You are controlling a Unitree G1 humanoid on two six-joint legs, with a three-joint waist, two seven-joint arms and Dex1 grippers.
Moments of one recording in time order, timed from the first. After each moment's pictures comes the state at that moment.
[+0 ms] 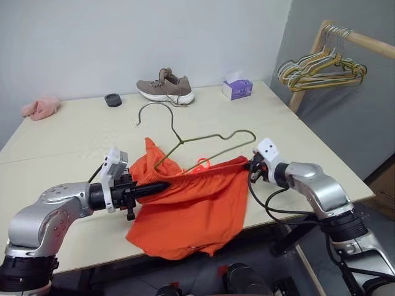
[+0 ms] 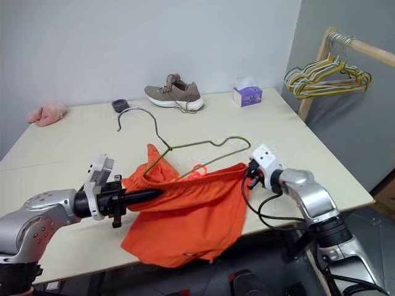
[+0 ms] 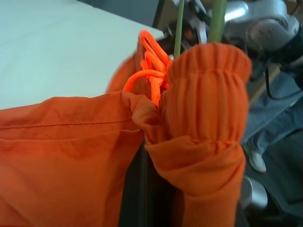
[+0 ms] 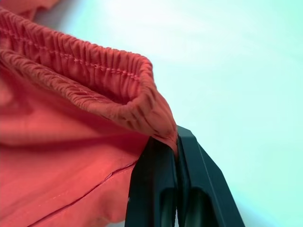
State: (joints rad) left arm -0.10 0.84 0.21 -0.27 -0.75 0.72 -1.14; right arm -0.50 -0.54 0.24 0.00 0.21 0.64 0.65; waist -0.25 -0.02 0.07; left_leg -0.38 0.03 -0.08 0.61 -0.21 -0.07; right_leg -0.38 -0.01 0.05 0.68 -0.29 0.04
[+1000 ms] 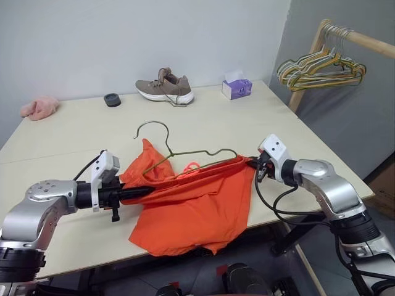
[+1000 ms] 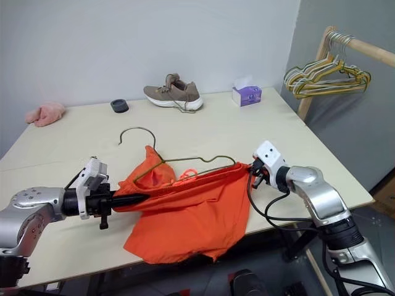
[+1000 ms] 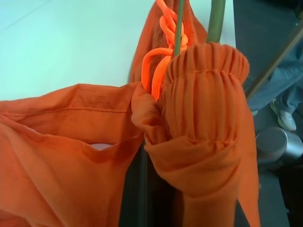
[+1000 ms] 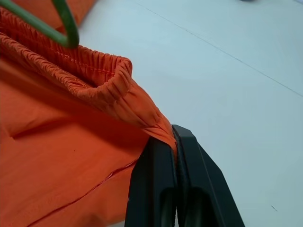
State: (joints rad) left arm -0.12 0.92 0.14 -0.05 -0.56 0.49 -1.24; right arm -0.48 -0.59 0.22 -0.10 0.22 0.63 0.67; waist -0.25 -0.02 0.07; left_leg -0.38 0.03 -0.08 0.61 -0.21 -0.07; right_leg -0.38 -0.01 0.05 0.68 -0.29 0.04
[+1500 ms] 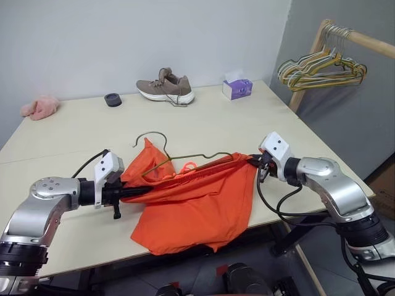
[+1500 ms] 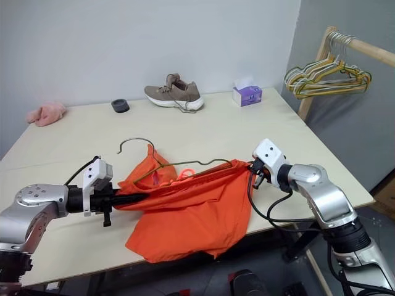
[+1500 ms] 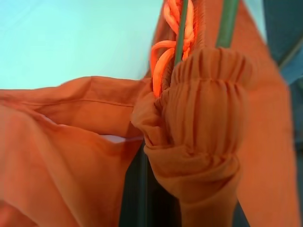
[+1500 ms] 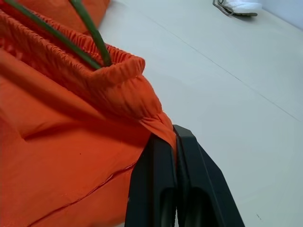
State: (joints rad) left arm -0.17 0.93 0.06 0.03 -0.45 0.38 -1.19; right arm -0.46 -0.63 0.22 -0.22 0.22 0.64 0.68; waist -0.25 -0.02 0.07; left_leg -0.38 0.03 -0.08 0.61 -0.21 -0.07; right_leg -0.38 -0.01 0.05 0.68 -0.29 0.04
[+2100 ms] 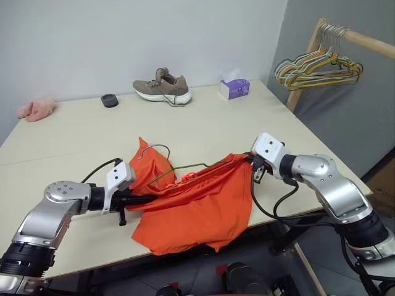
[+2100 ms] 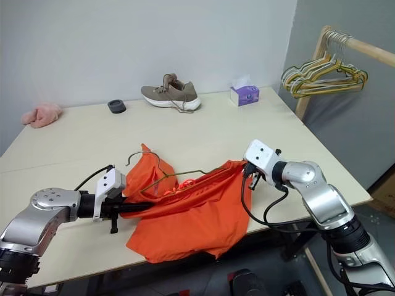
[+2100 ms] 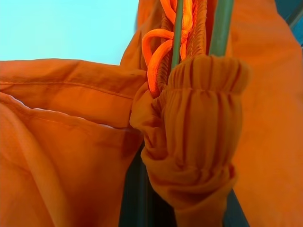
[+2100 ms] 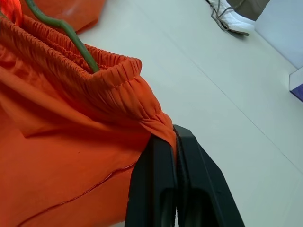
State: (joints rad) left arm -0.17 0.93 -0.02 0.02 -0.39 0.37 -1.19; right arm -0.50 -0.66 0.30 -0.27 0.09 0.61 0.68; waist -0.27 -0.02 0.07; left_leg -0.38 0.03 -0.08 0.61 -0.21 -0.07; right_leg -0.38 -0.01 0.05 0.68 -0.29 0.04
